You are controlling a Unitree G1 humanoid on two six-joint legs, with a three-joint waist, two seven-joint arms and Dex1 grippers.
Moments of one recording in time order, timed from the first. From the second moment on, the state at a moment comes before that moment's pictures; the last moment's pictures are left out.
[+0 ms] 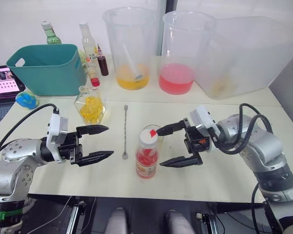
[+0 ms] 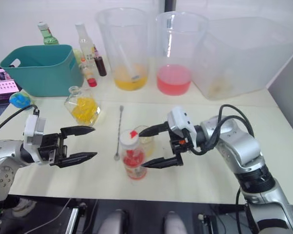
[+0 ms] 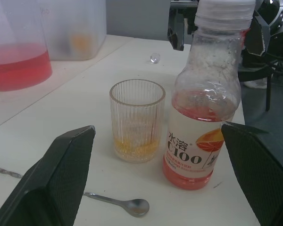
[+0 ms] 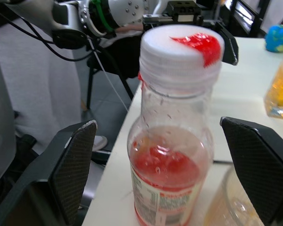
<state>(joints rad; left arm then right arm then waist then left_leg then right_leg) -0.14 0.80 0.29 -0.28 -0.73 0.39 -1.24 -0.63 -0.68 0.21 -0.25 0.67 0.49 1.34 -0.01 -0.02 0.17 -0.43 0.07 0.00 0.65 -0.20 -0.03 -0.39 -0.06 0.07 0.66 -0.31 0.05</state>
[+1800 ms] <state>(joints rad) -0.48 0.74 0.01 -0.12 -0.75 0.46 -1.39 -0.23 -0.59 -0.03 -0.82 0.77 0.80 0.72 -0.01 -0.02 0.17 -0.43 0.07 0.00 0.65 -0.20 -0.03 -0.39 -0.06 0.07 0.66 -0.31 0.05</state>
